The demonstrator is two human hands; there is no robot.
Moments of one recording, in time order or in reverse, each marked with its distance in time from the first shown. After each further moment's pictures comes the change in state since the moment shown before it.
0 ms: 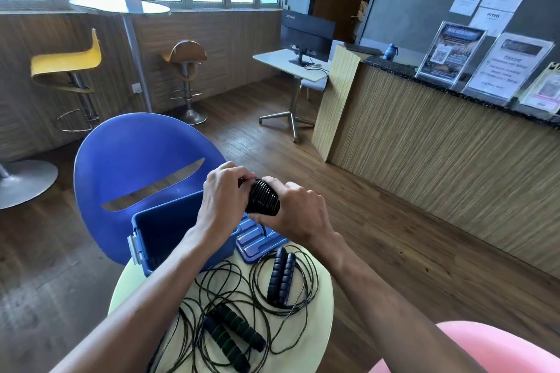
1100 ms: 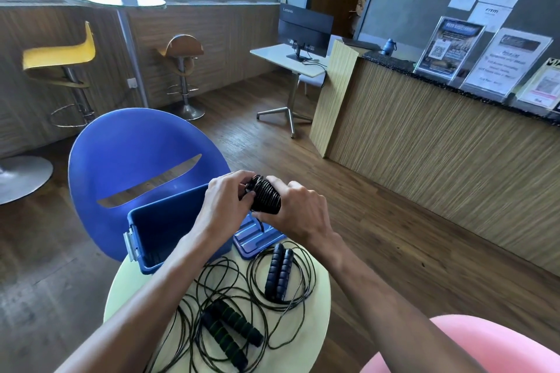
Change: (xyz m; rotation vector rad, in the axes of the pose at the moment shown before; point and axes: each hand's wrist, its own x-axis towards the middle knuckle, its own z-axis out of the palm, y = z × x) left_hand -0.015 -0.001 0.003 -0.072 -0.170 -0.045; right_hand -0.003 0.004 0.005 -0.029 -0.008 0.076
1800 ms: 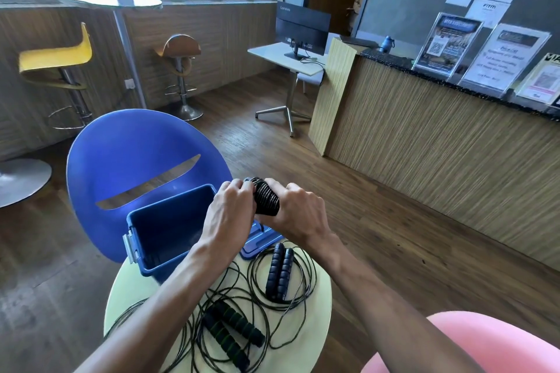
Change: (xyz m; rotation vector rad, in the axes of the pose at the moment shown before) left_hand -0.010 0.012 0.008 0.386 -0.040 0.058; right_hand -0.001 0.001 0.009 0.028 0.017 0.008
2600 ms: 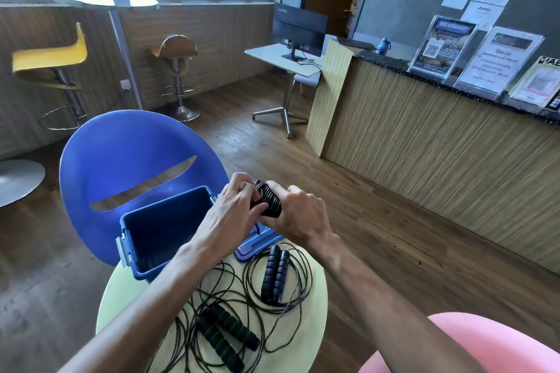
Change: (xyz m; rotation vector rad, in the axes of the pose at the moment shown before) left_hand 0.005 -0.014 0.015 -0.185 -0.111 0.105; right_hand 0.002 0.015 -0.001 -0.048 -0.062 -0.015
